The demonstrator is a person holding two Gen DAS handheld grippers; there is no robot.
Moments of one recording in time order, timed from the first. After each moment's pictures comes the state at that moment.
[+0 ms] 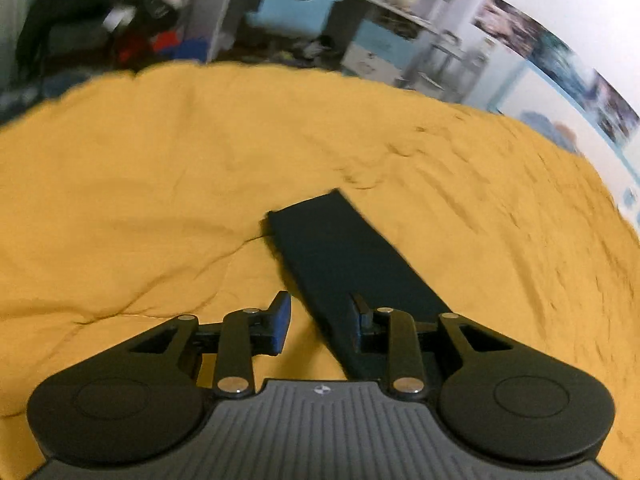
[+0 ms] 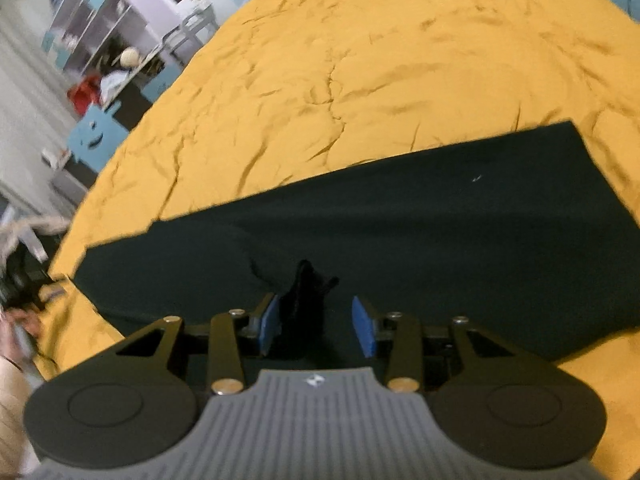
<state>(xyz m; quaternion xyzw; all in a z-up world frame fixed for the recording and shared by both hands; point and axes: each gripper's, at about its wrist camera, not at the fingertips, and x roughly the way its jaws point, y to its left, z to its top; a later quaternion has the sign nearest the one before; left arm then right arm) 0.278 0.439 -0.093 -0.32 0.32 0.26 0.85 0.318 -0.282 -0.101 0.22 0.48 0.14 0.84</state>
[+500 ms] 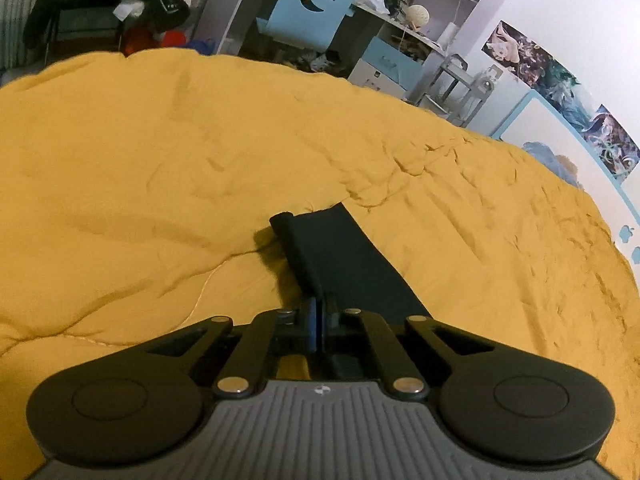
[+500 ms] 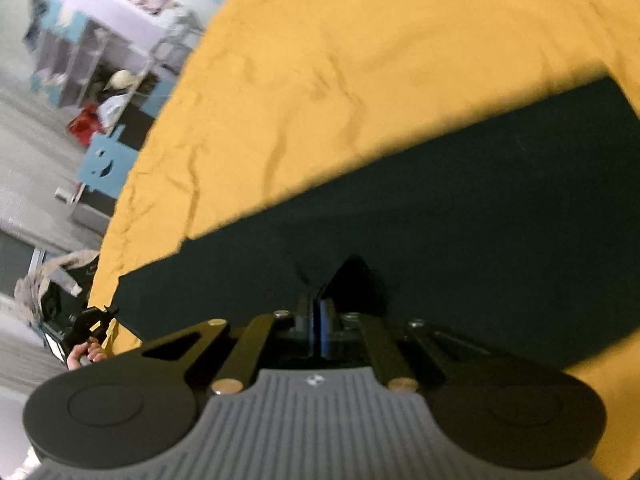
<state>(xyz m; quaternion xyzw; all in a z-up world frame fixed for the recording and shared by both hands) 0.284 0.434 -0.105 -0.33 0.29 0.26 0.86 0.352 -0.249 -0.078 0.26 0.48 0.17 0.82</state>
